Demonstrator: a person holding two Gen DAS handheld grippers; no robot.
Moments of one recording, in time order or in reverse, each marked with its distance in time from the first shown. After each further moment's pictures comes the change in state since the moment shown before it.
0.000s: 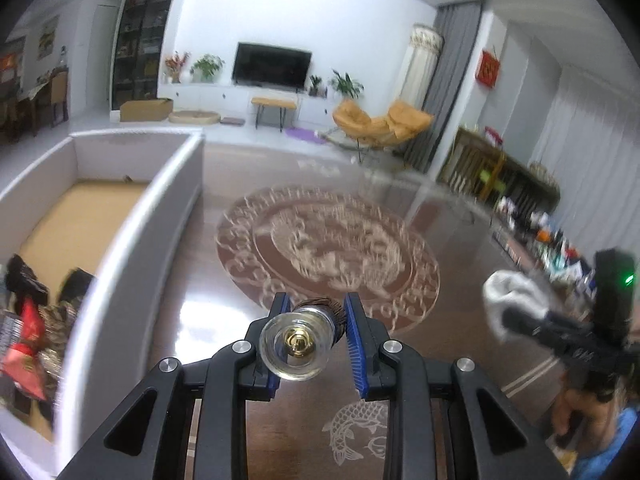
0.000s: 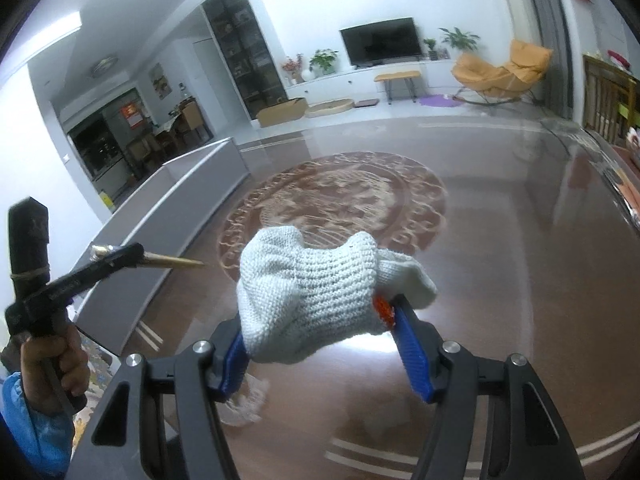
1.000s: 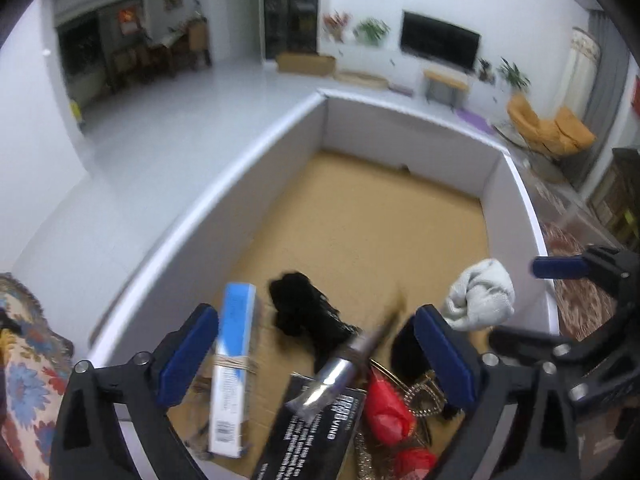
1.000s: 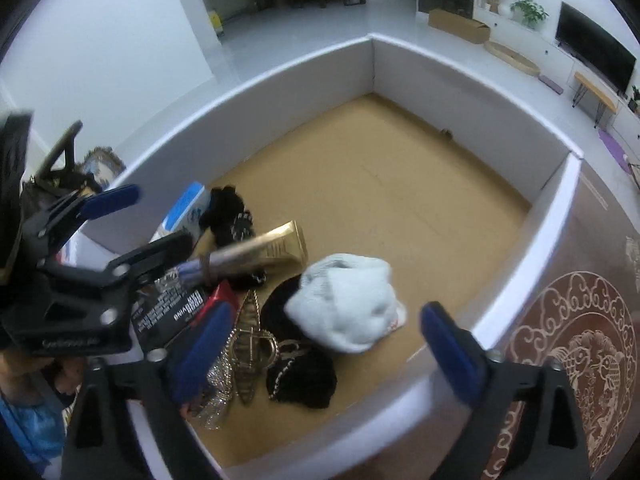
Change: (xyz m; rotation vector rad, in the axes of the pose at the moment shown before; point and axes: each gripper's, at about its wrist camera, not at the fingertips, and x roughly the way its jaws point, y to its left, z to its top) left arm -0.032 0.265 0.047 -0.217 0.150 0.545; right arm 0.269 0.360 0.106 -0.548 0.477 0.225
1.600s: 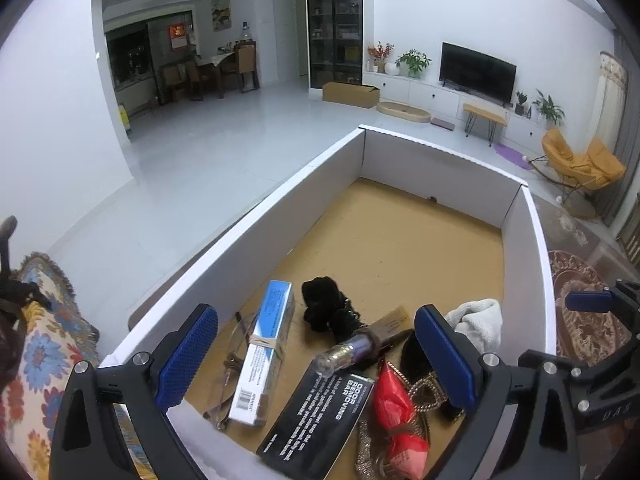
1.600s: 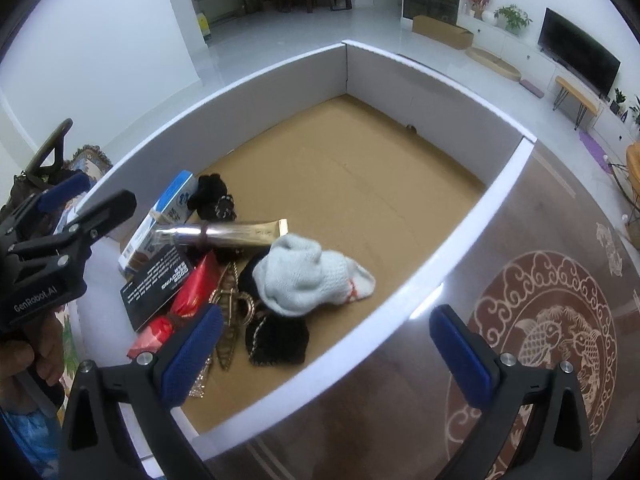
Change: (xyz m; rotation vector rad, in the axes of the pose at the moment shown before) left arm -0.037 -0.010 -0.013 -0.068 -0.093 0.140; right arm -0.027 -0.005 -0.022 -0.004 -0.011 -0.068
